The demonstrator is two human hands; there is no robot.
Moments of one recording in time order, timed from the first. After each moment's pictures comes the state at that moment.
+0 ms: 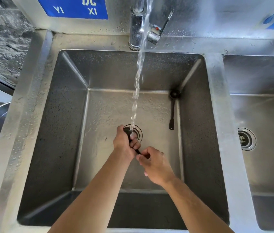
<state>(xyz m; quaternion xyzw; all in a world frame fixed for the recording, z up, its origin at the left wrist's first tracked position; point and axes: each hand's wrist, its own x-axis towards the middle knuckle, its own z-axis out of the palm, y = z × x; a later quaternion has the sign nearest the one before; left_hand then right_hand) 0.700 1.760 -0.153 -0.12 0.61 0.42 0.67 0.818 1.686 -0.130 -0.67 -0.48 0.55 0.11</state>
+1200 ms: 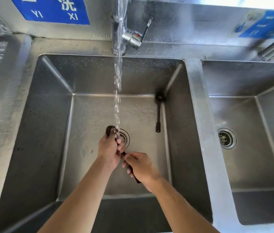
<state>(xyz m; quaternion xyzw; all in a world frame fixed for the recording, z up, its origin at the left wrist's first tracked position) 0.696 1.751 -0.159 0.02 0.59 0.46 0.66 0.811 1.690 -0.124 -0.64 -0.30 0.68 0.18</state>
